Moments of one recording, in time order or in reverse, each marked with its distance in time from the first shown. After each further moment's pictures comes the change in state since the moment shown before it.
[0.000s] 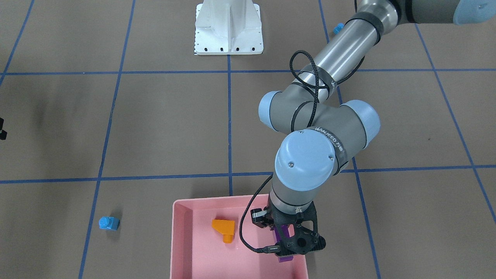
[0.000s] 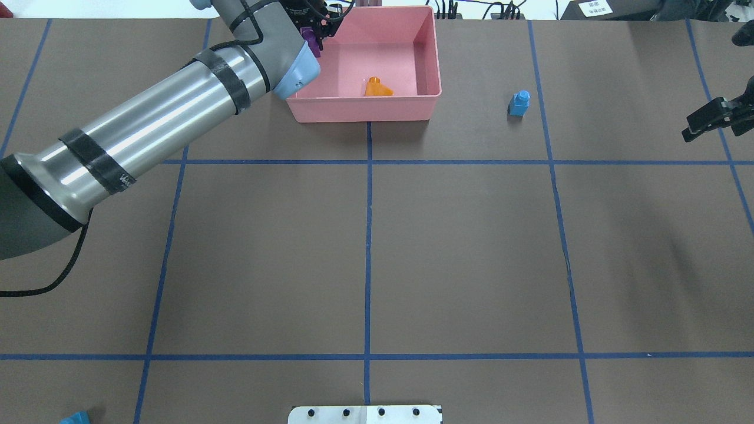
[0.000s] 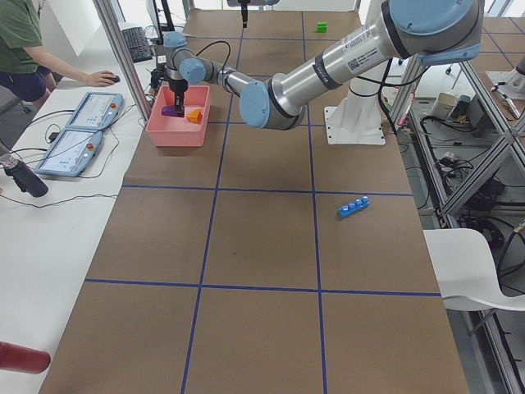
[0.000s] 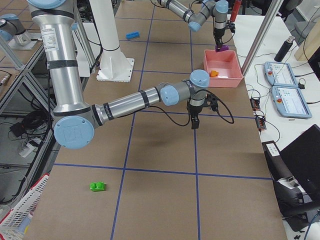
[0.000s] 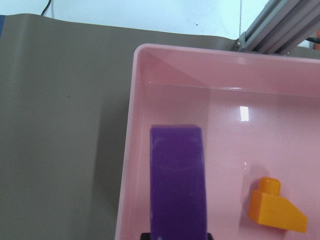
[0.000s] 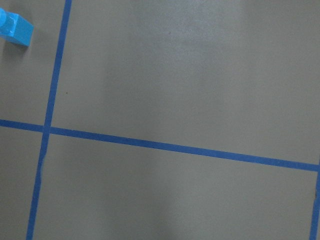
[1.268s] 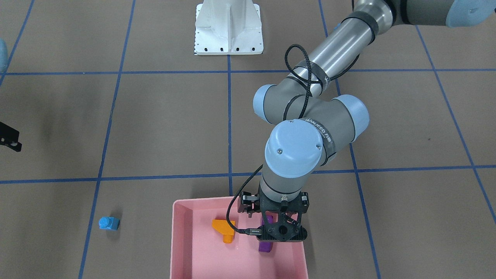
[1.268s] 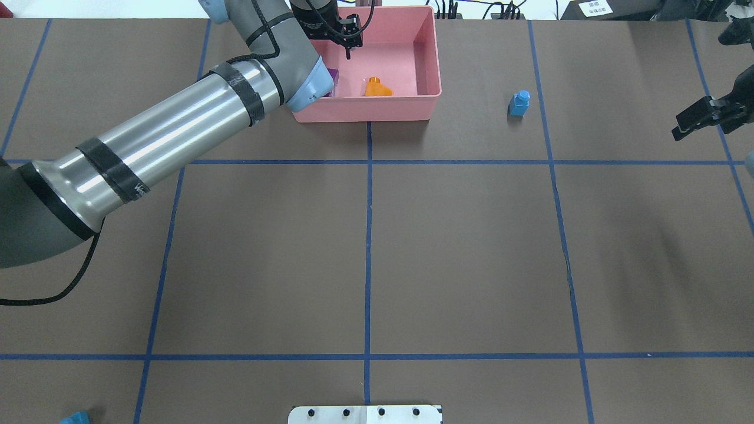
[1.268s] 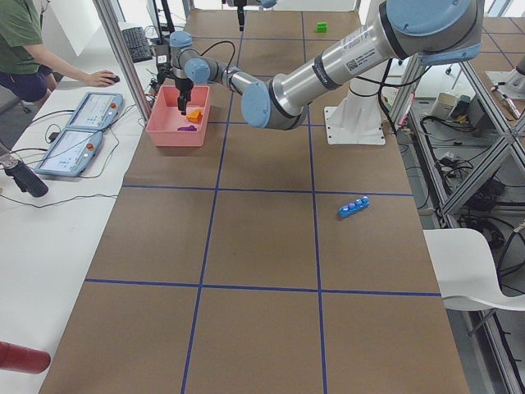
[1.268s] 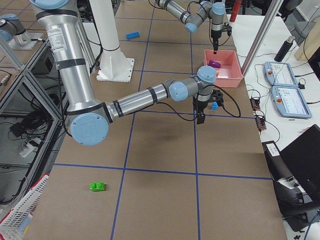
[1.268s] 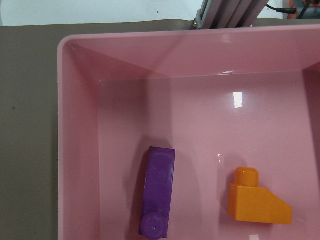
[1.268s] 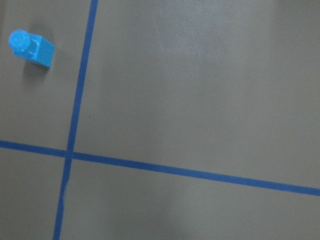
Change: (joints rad) left arm 0.019 0.080 -0.167 0.062 -0.015 0.155; right arm -0.054 0.135 -0.105 0.001 -0.008 0.061
